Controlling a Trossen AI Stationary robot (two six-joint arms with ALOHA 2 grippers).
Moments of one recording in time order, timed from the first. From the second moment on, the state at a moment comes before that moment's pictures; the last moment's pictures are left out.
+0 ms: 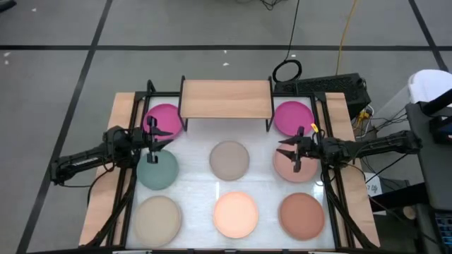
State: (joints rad) left arm 0.33 0.03 0.01 0.24 0.29 0.12; right arm 0.10 0.38 0.02 0.30 0.29 0.04
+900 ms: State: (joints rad) left arm 0.33 0.03 0.01 0.24 0.29 0.12; right arm 0.10 0.38 0.02 0.71 0.37 0.04
